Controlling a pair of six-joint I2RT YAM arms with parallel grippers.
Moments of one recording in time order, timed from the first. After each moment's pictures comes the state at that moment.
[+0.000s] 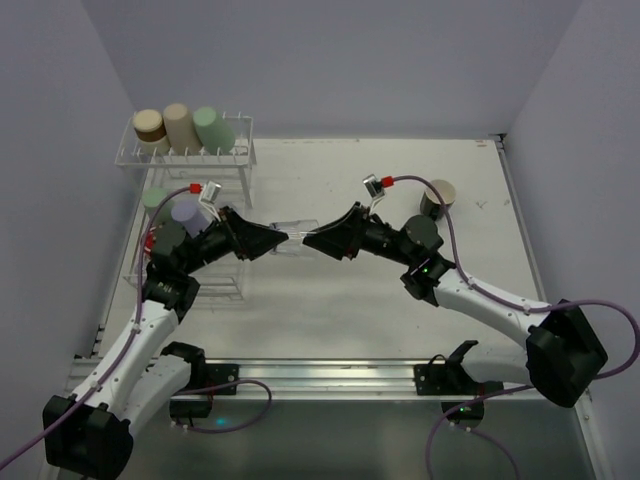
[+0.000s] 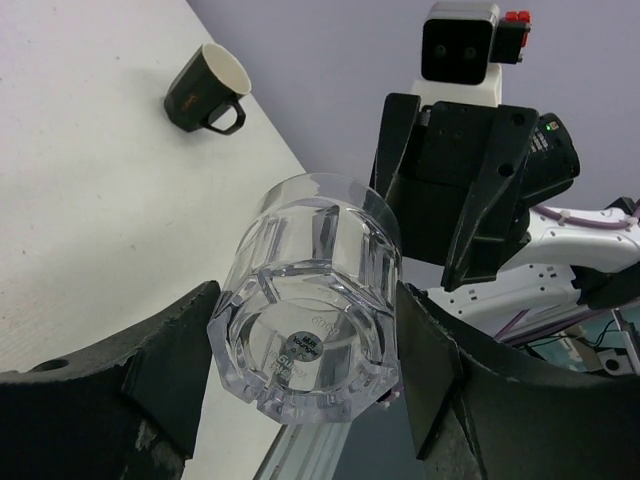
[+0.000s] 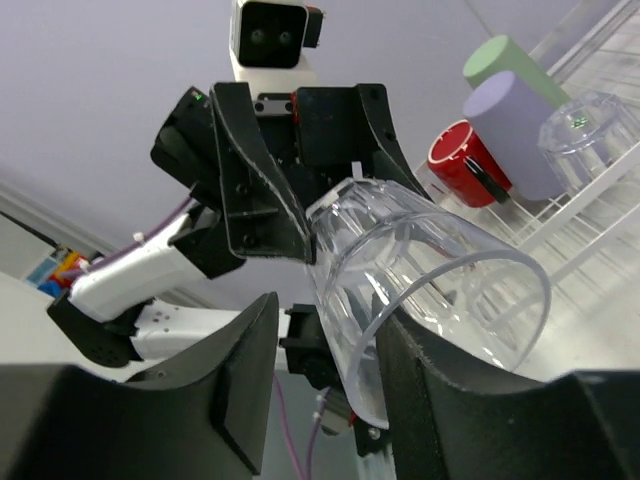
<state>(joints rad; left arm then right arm) -0.25 0.82 0.56 0.31 0.76 -0.89 0.72 1.23 0.69 0.75 -0.53 0.95</state>
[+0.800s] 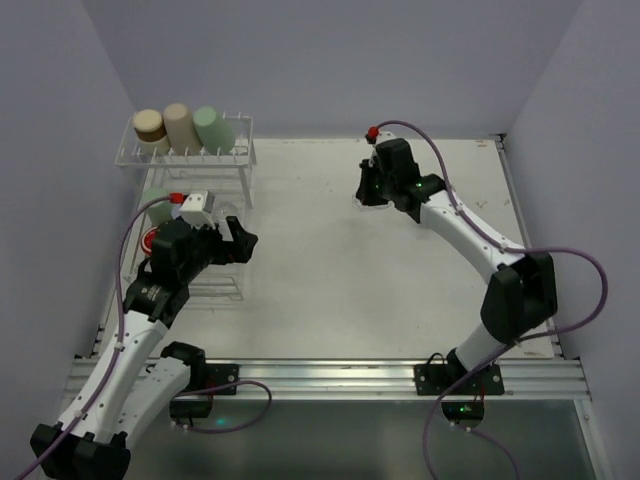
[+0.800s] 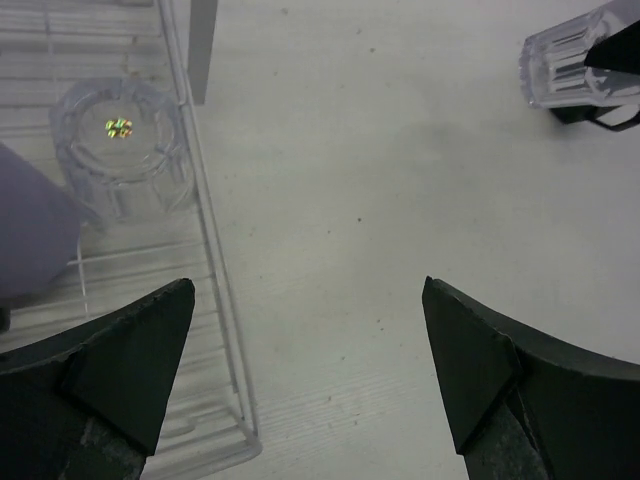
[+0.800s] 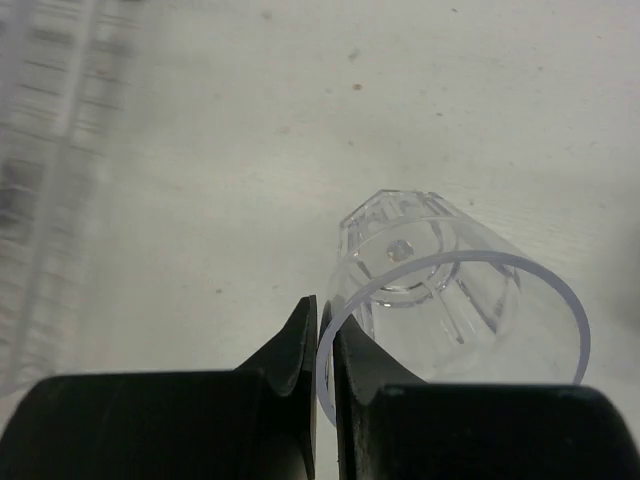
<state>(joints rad) -0.27 0.72 0.72 -0.35 0.14 -0.35 0.49 1.54 1.32 -0.37 -0.04 0.35</state>
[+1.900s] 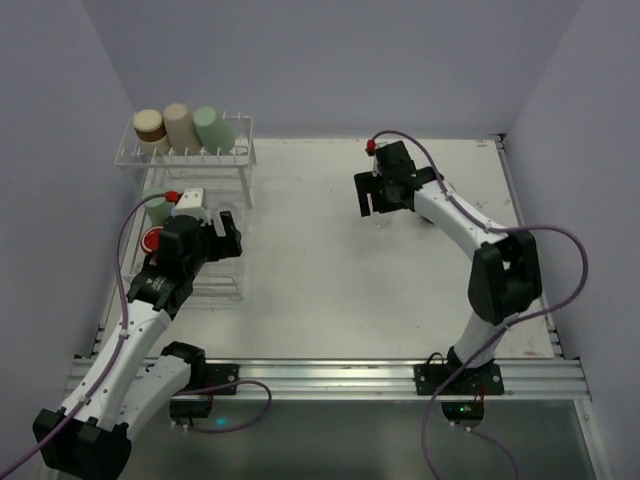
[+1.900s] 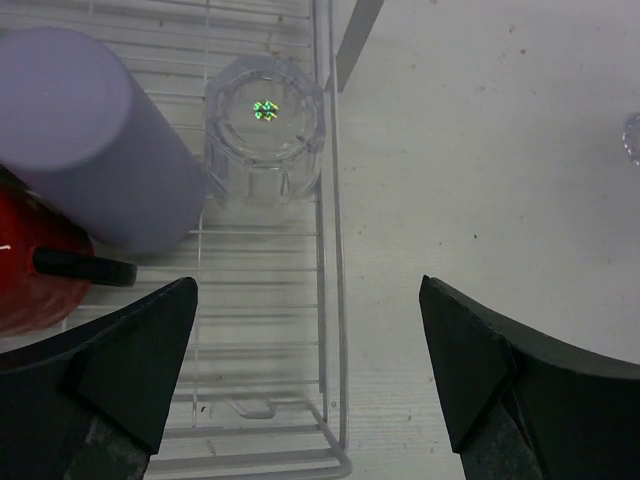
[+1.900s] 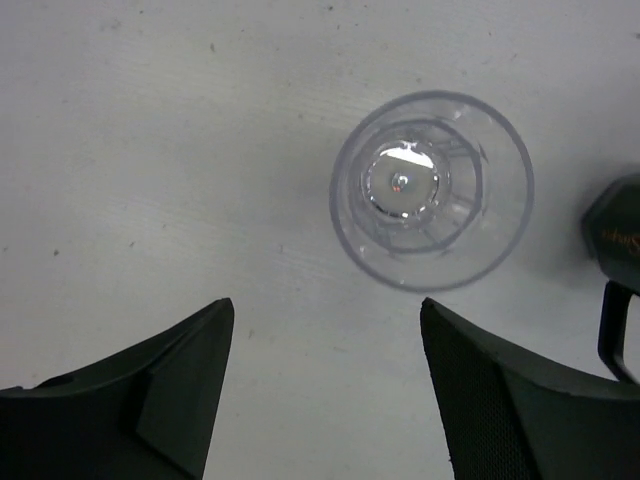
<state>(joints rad) -0.27 0.79 0.70 -0.41 -0.13 -0.29 0.43 1.82 1.50 -0.64 0.09 0.15</state>
